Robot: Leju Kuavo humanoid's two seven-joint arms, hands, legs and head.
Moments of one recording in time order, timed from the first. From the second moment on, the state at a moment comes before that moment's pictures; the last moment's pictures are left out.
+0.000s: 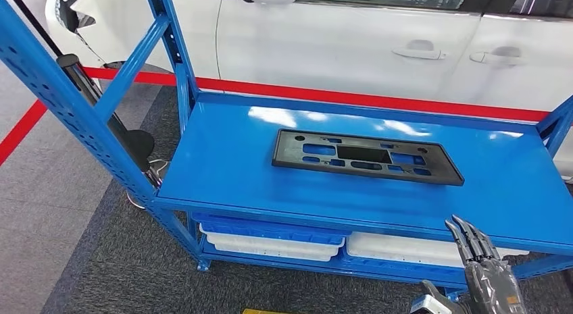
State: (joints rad) left arm -0.02 0.05 -1.40 -0.16 0.53 0.09 -0.03; right arm 0.54 -0.66 0.17 -2.09 0.88 -0.59 0.30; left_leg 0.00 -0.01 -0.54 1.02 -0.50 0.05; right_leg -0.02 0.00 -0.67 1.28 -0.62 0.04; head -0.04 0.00
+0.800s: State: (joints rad) left arm -0.02 0.05 -1.40 -0.16 0.53 0.08 -0.04; right arm 0.55 -0.65 0.17 -2.10 0.87 -0.59 0.35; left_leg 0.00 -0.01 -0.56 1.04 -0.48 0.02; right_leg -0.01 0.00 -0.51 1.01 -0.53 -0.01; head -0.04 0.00
